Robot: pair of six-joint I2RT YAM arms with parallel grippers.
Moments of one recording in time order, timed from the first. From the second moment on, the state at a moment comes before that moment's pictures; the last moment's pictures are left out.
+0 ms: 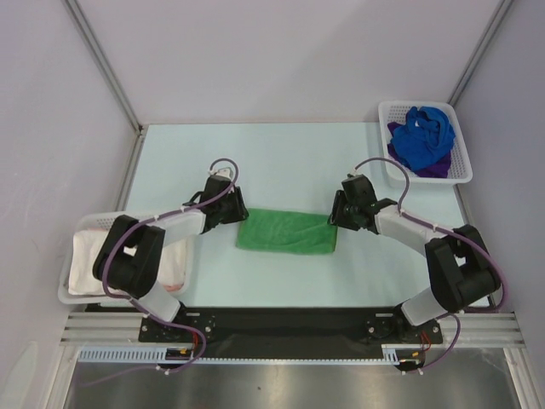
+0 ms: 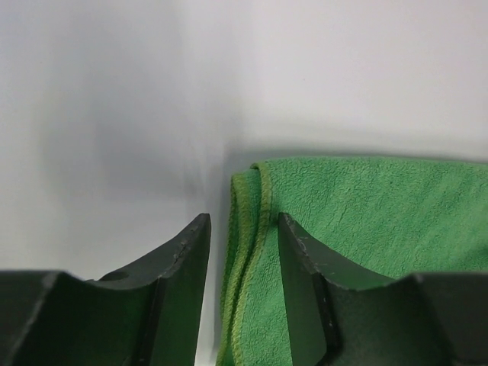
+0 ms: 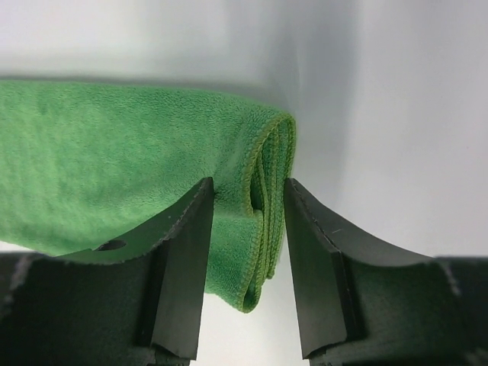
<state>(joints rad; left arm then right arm) -0.38 1.59 0.78 -0.01 0.01 -0.50 0.43 1.50 0.84 -0.25 0.04 0.62</state>
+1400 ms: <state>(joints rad) -0.33 1.60 0.75 -0.01 0.20 -0.56 0.46 1.37 0.77 -0.34 -0.01 0.55</state>
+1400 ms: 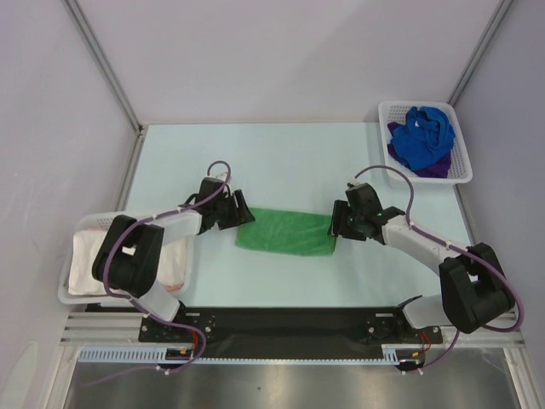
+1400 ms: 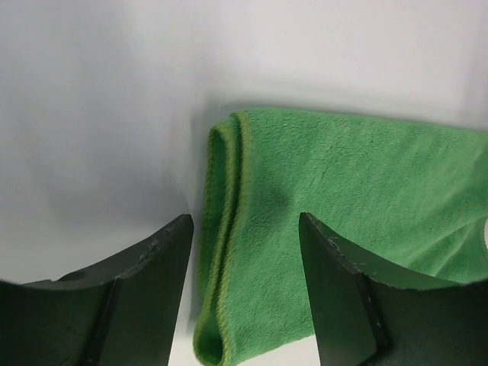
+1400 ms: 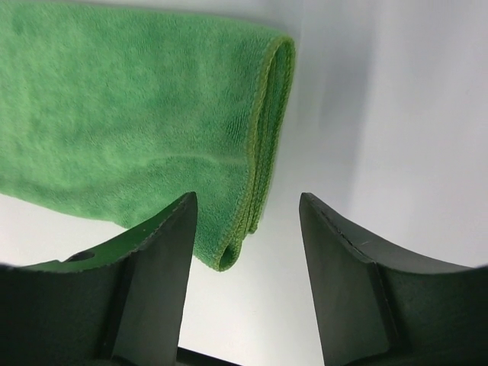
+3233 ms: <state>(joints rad) -0.68 1.21 1.18 -1.31 -0.75 -0.81 0.46 1.45 1.06 -0.36 -0.15 0.45</state>
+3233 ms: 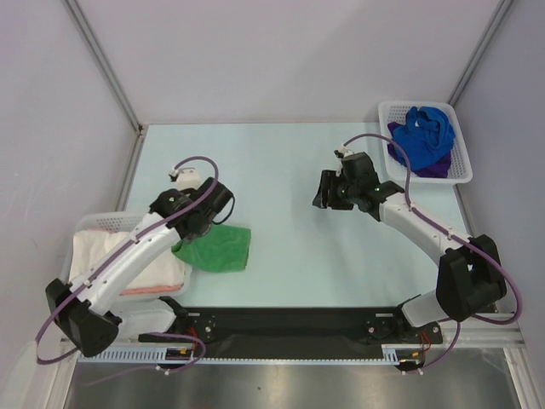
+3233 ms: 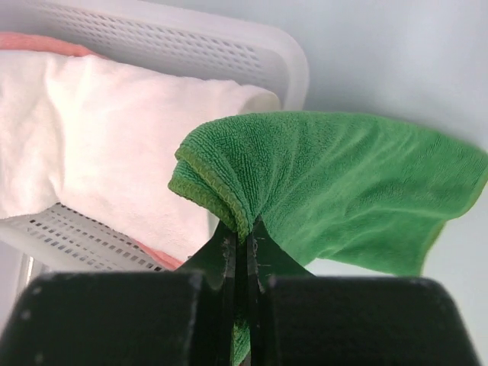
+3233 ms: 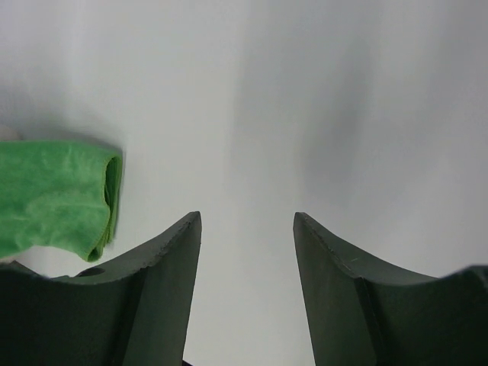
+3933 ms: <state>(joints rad) -0.23 1.00 1.30 -1.31 -0.77 -0.46 0.51 1.45 1.08 -0.36 -0.14 0.46</state>
